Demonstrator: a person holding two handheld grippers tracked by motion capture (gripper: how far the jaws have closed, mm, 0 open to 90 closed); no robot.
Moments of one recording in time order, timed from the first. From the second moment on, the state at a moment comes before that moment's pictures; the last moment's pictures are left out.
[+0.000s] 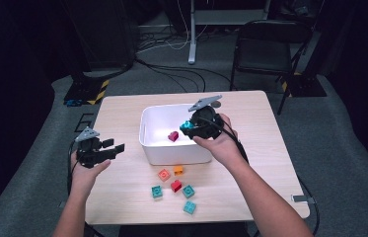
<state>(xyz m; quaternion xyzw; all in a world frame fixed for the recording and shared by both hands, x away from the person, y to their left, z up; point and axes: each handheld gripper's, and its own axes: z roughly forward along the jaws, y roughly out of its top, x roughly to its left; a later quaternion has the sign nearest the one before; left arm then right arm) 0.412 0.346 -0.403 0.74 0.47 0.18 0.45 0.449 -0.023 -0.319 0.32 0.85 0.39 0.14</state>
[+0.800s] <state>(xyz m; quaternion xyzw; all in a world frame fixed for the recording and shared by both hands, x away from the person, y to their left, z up) 0.409 0.352 -0.402 0.74 0.47 0.19 0.45 0.516 0.007 -0.348 0.36 0.85 0.37 0.15</state>
